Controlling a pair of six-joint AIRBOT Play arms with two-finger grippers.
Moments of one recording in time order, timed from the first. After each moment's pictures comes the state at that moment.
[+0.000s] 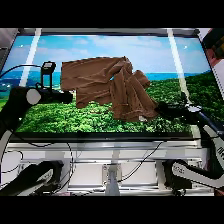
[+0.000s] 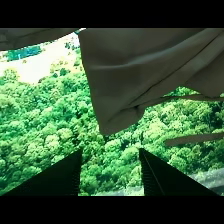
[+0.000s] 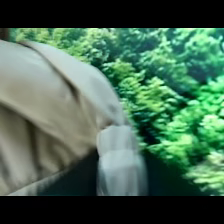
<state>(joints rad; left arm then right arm) -0.19 -1.03 0.93 1.45 -0.91 -1.54 -0.26 -1.30 0.57 -0.62 0.70 1.22</state>
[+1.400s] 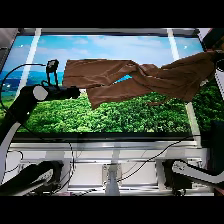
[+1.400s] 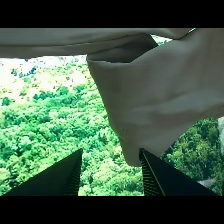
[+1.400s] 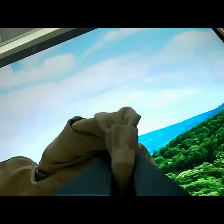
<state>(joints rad) -0.19 -1.12 0.93 1.25 -0.76 -1.54 -0.50 -1.33 1.29 -1.02 0.50 1.17</state>
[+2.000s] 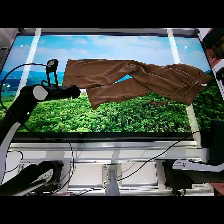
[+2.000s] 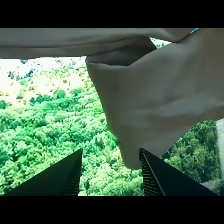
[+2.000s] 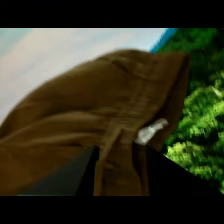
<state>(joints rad) -0.19 -1.12 0.93 1.24 -0.75 -1.54 -0.70 -1.47 1.30 -1.06 0.65 1.32</state>
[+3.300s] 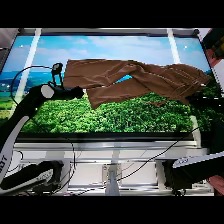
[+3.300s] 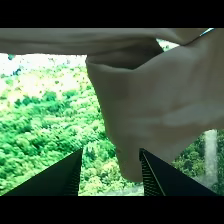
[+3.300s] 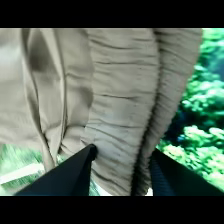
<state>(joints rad) -0.19 -1.25 0.93 1.16 -0.69 -1.55 -0.79 -1.80 1.22 -0.82 1.09 0.97</state>
